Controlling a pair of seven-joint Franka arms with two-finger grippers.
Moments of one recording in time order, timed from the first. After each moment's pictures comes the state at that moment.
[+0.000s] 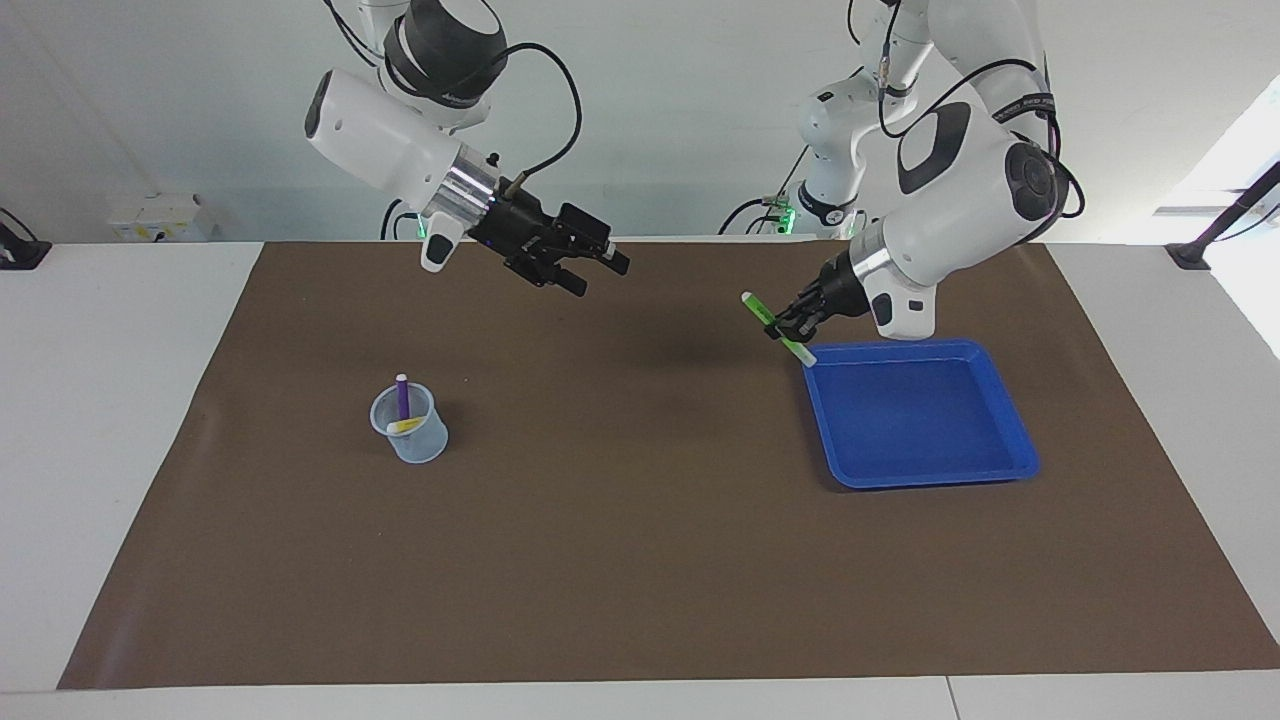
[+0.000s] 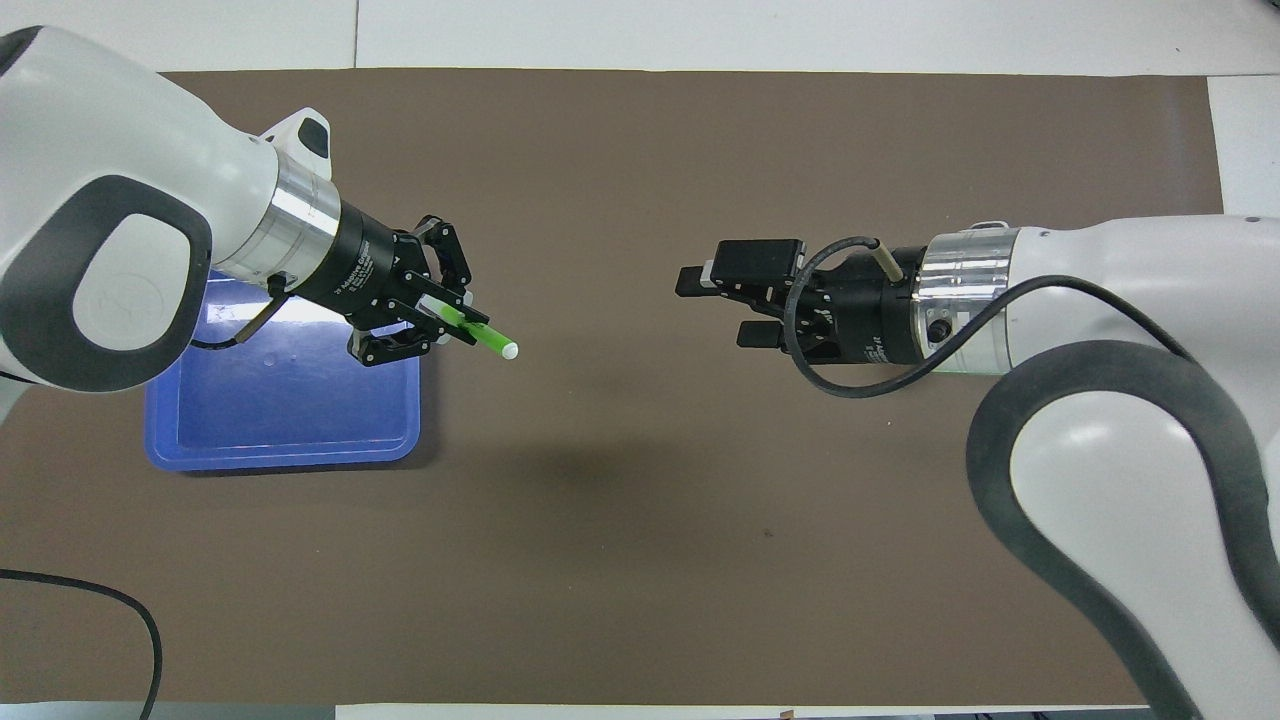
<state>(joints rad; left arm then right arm) 0.40 0.24 -0.81 -1.63 -0.40 1.75 -1.30 0.26 -0.06 0.09 -1.94 0.96 2.17 0.26</state>
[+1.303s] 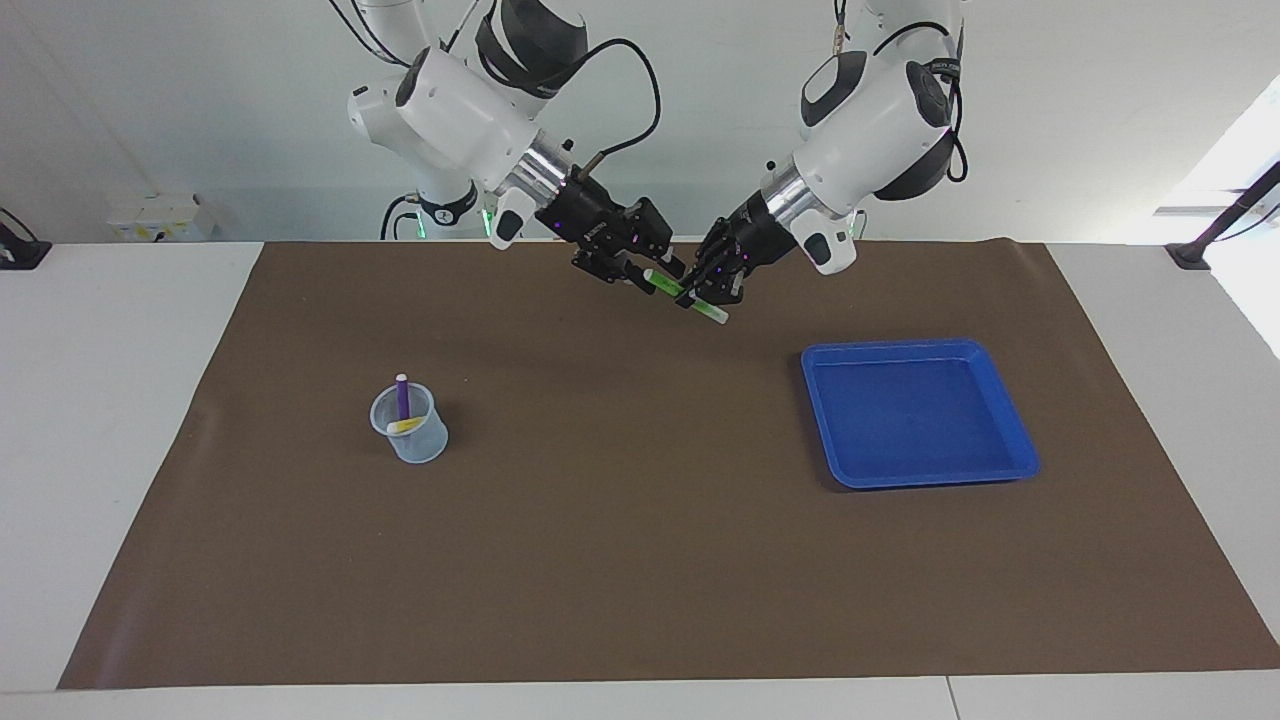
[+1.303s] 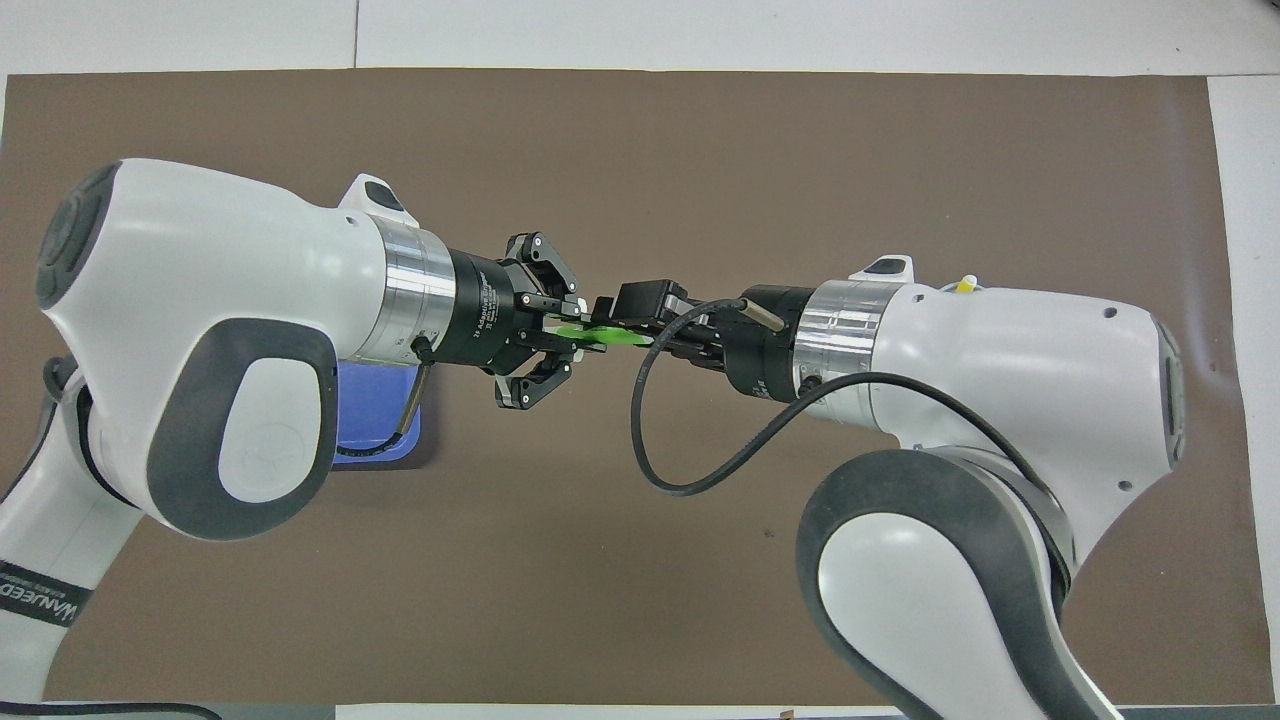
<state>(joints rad) 0.33 0.06 -0.86 -1.79 -0.60 2.06 -1.69 0.41 -0.05 0.09 -1.98 0.93 2.40 0.28</state>
